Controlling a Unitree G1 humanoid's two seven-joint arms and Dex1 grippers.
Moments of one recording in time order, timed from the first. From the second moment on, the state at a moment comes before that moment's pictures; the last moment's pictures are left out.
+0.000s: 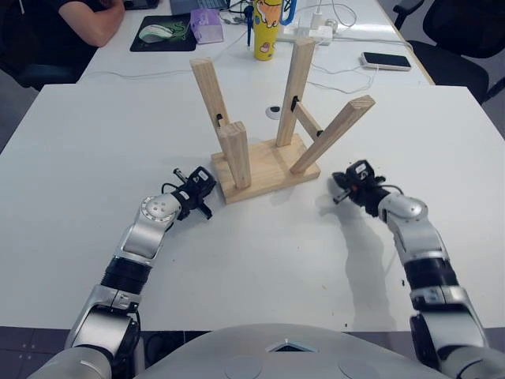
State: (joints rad) left arm -0.22 0.39 -0.24 0.10 0.08 0.37 -0.52; right arm -0.32 -0.49 0.04 0.43 -0.02 0.14 0.51
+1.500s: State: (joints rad) left arm 0.08 0.35 -0.31 -0.26 0.12 0.50 -0.39; right arm 0.07 -0.51 0.09 -0.05 0.01 0.27 0.50
